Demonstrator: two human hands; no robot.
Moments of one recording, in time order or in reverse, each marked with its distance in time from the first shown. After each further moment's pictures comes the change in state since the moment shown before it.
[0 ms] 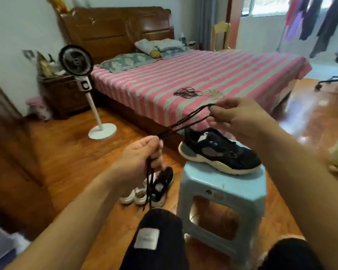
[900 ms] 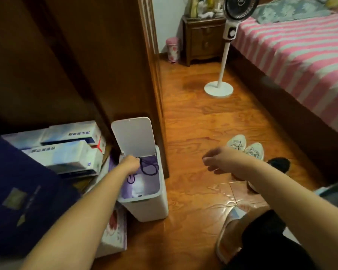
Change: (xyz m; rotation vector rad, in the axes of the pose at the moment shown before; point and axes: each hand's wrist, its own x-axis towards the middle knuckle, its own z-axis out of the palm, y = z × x) left_hand -0.266 -0.134 -0.394 0.693 0.968 -0.893; right_hand -0.034 0.224 0.375 -0.789 -0.860 0.370
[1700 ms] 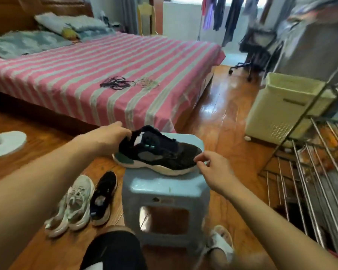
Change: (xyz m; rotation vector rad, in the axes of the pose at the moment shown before) left_hand -0.249 0.526 0.292 0.965 -0.254 1.609; right_hand -0.298 0.321 -0.242 0.035 1.204 0.302
